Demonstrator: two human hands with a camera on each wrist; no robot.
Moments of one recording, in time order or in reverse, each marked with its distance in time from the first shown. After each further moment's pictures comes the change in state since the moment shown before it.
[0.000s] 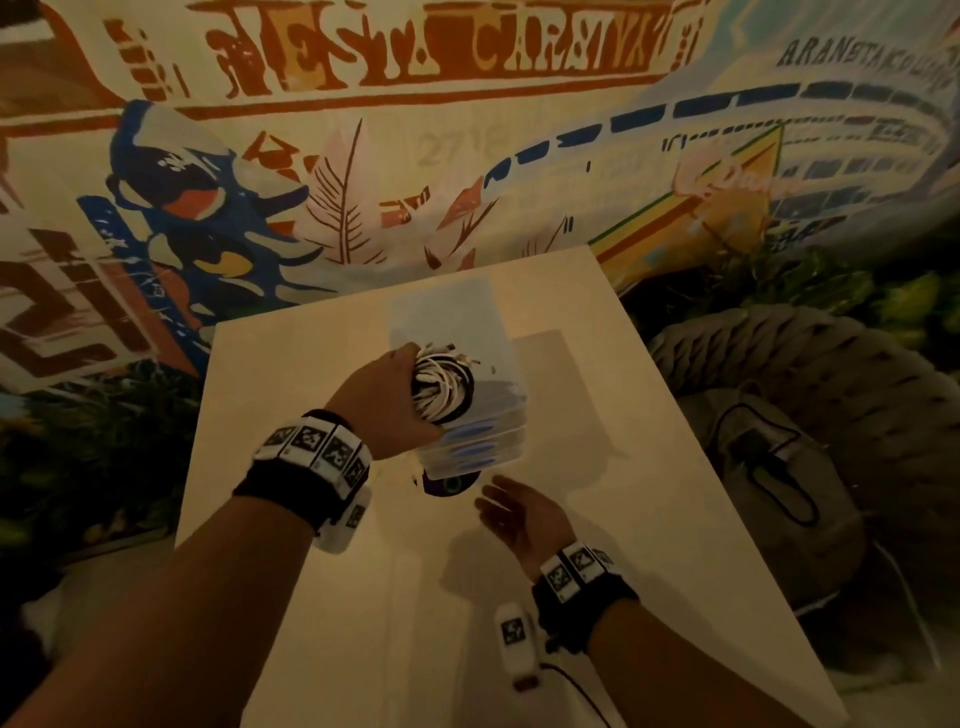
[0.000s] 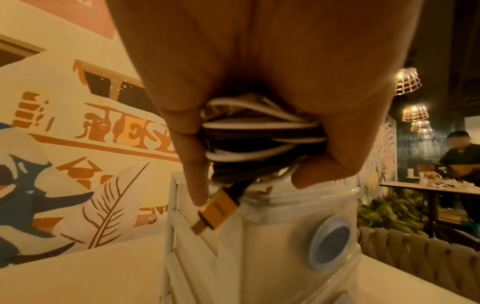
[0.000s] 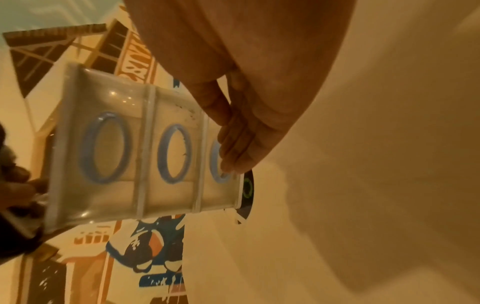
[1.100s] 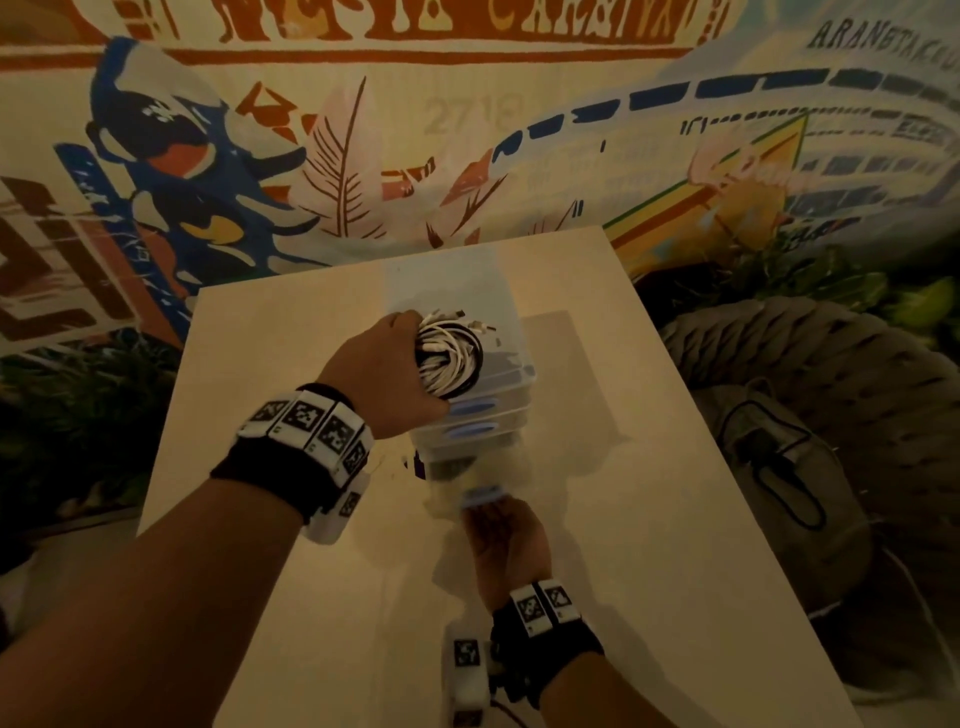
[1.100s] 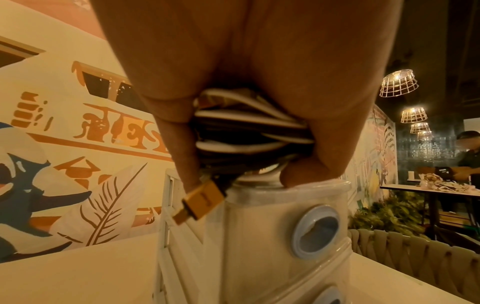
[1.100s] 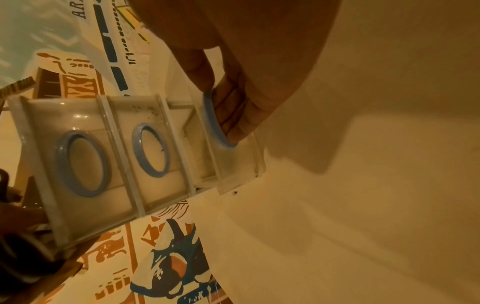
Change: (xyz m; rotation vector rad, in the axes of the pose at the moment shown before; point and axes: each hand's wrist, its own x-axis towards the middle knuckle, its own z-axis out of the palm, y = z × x) left_hand -0.001 0.007 0.013 0.064 0.069 -0.058; right_hand -0.002 0.052 0.001 0.448 0.012 -0.089
